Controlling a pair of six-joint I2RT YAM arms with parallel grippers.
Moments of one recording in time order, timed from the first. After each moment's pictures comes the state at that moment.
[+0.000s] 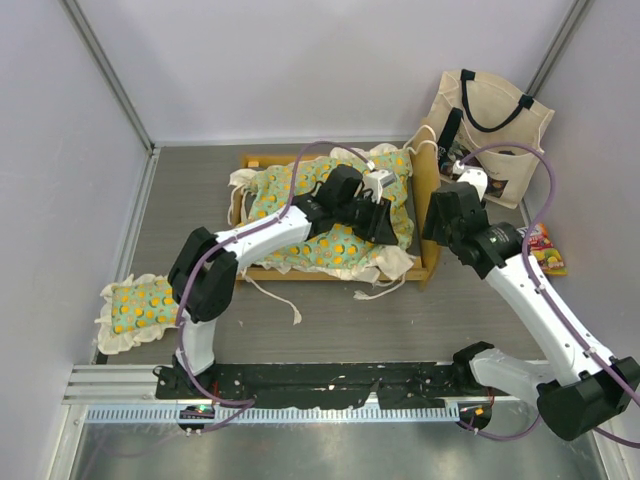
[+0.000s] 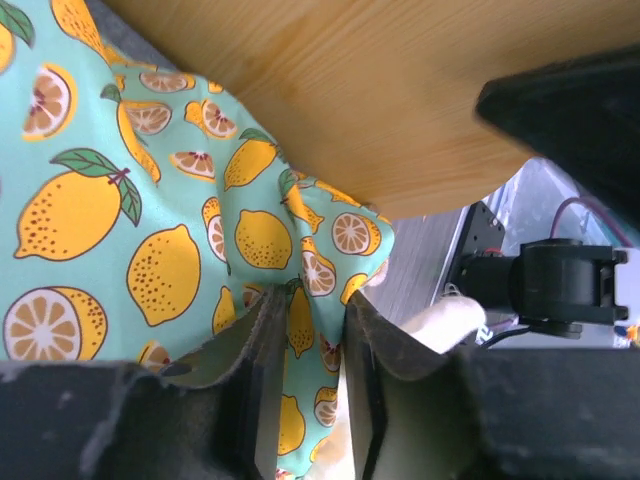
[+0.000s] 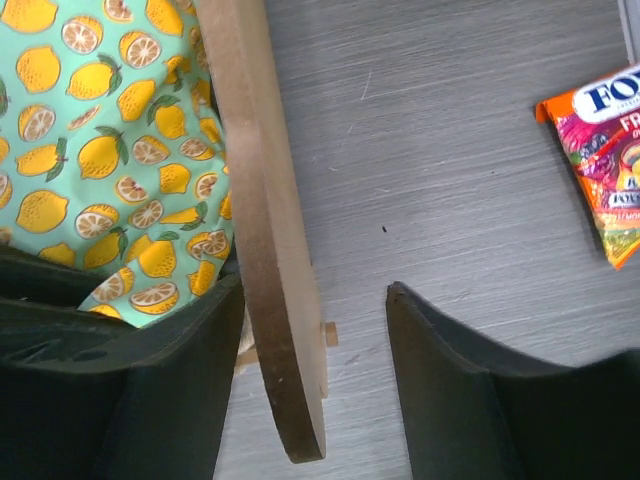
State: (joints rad) left arm -0.80 1.94 1.56 -0.16 0.56 -0.39; right arm 0.40 1.07 1.10 -0.79 0.46 0.42
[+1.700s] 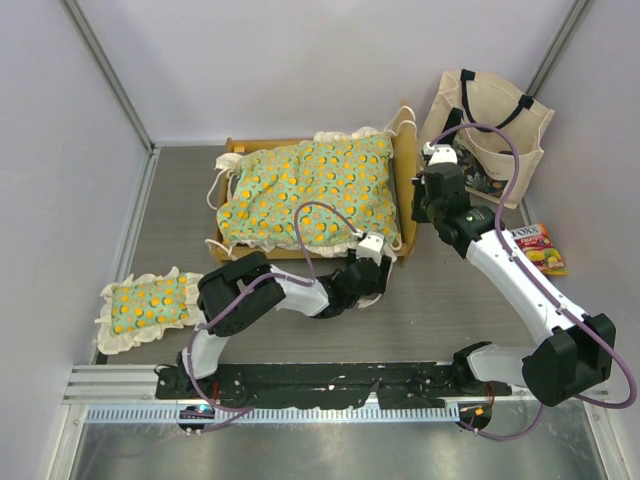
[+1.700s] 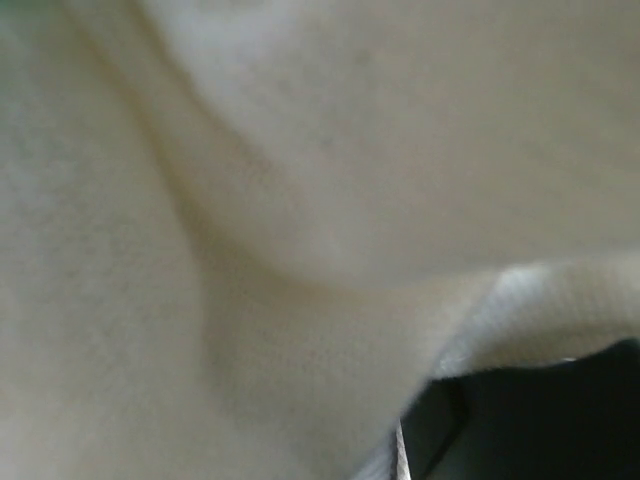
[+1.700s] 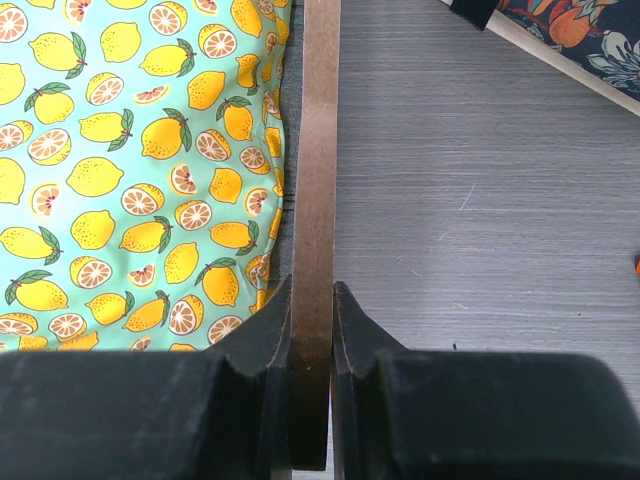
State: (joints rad) left arm -1.11 2.03 1.03 0.52 -0.46 -0.44; right arm 0.38 1.25 1.11 -0.46 0.25 0.24
